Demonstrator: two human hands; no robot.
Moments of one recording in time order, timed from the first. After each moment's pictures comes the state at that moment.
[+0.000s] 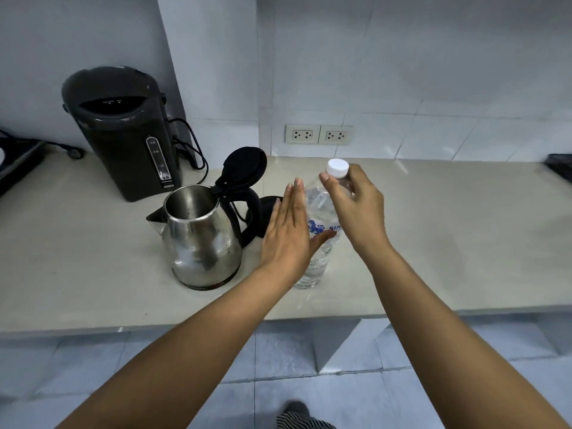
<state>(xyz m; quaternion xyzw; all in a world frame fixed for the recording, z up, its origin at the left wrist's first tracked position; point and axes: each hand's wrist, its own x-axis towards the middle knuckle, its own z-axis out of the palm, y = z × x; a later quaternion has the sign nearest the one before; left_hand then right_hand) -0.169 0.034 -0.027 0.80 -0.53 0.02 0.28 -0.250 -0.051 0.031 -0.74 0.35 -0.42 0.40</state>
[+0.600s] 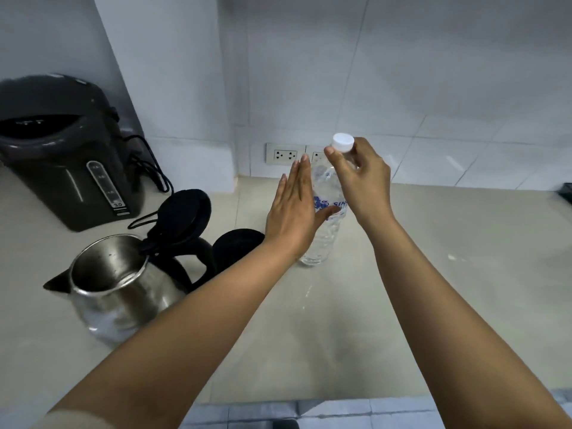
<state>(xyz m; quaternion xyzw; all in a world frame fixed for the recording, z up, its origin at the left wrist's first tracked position) -0.125 -0.152 -0.008 0.80 -0.51 0.04 0.32 -0.204 -0.229 0.054 -0.75 0.34 -0.44 0.36</state>
